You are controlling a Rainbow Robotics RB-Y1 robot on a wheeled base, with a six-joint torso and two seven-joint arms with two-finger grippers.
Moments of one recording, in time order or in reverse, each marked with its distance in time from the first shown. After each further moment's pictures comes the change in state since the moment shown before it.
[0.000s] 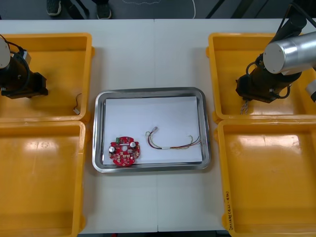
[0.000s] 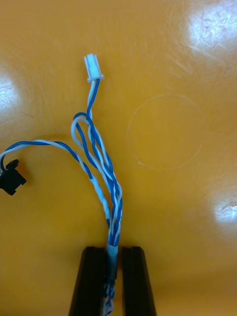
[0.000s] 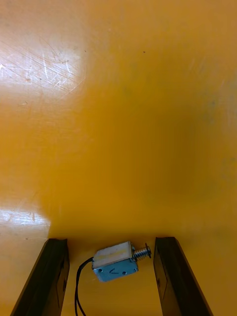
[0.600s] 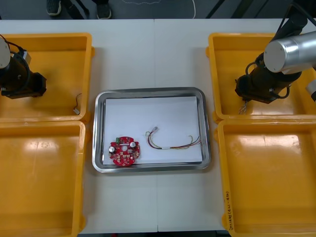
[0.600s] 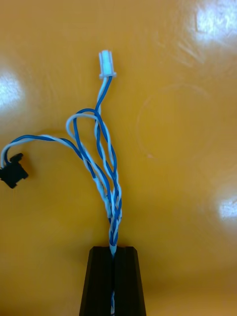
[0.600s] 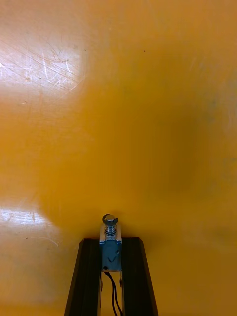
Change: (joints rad) right arm -0.003 0.000 -0.006 0.000 -0.024 0.022 0.000; left arm 0.000 0.000 0.000 0.000 0.000 0.001 0.000
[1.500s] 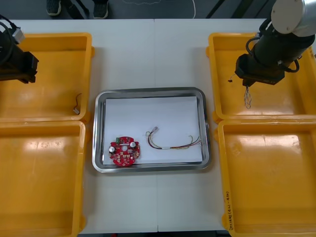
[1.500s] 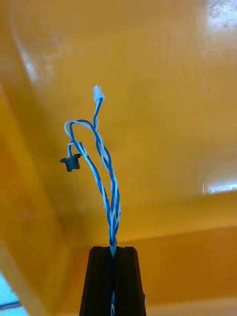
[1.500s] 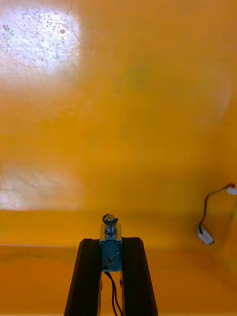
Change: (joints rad) right arm -0.119 0.000 -0.071 -0.136 -0.046 0.315 0.001; left arm -0.025 0.012 0.221 -0.271 -0.046 0.433 0.000
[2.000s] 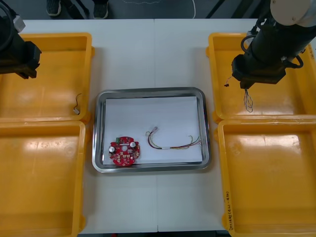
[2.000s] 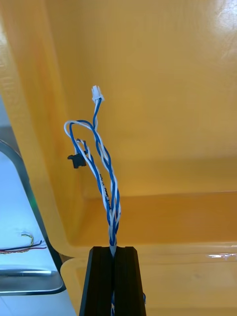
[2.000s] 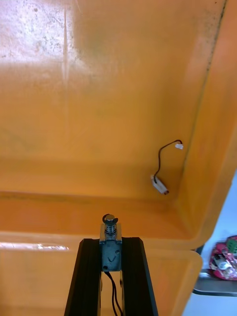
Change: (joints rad) right arm -0.002 0.000 0.000 -0.162 -0.056 0.173 0.000; left arm 0.000 0.020 0.011 -0.306 0.049 0.239 0.257
